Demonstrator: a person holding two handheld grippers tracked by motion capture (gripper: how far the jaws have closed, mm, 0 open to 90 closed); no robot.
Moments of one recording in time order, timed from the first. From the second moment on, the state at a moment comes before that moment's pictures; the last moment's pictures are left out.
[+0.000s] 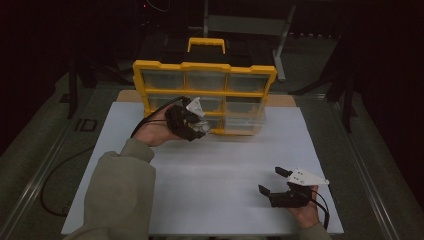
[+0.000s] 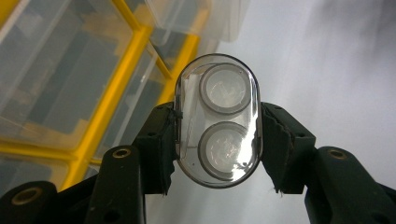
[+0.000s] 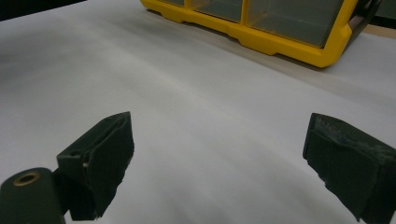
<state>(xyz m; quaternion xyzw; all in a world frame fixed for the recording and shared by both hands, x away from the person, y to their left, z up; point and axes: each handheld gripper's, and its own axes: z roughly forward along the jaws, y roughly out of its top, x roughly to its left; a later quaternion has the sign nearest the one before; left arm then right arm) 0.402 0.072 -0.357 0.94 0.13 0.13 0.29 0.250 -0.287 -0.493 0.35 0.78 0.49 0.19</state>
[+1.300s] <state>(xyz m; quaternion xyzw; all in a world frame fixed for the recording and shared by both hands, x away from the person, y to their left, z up) 0.424 0.057 -0.317 0.94 0.12 0.14 0.30 0.251 -0.287 -0.494 0.35 0.78 0.49 0.18</state>
